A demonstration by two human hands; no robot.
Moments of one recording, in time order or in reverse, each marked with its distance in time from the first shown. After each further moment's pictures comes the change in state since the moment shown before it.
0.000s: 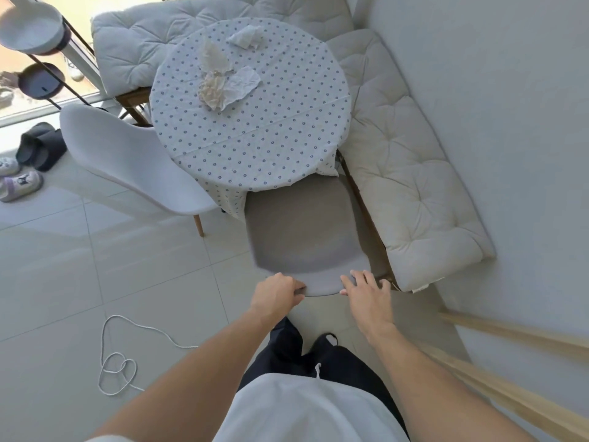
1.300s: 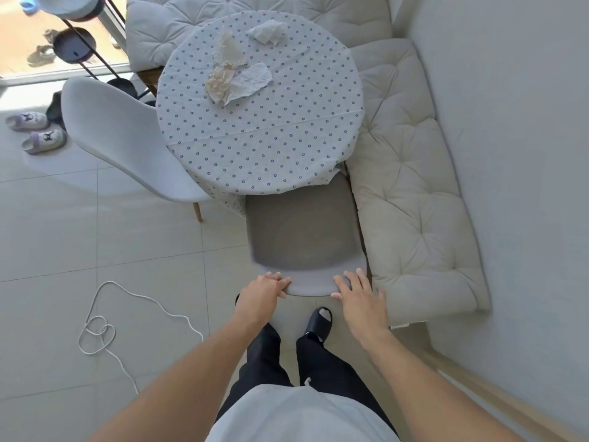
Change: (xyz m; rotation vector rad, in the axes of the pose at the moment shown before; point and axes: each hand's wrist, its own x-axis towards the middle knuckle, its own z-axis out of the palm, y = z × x) left_hand 0.052 0.066 0.000 -0.193 0.116 -0.119; right_hand 0.079 0.108 -0.013 0.058 -0.074 -0.179
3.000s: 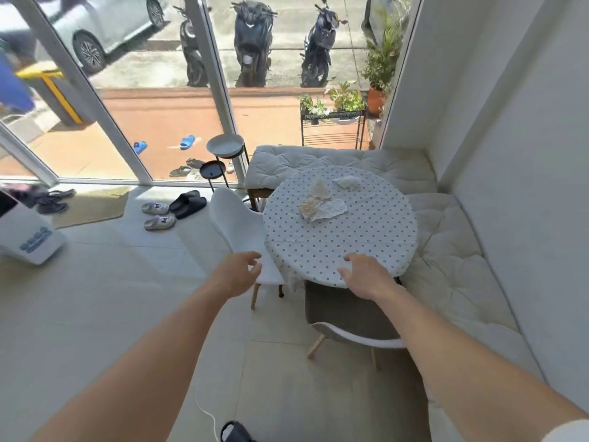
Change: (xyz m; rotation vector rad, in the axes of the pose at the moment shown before) left_hand -0.135 -0.099 -0.275 -0.268 0.436 -0.368; right_hand 0.020 -0.170 -0.260 0.188 0.232 -0.248
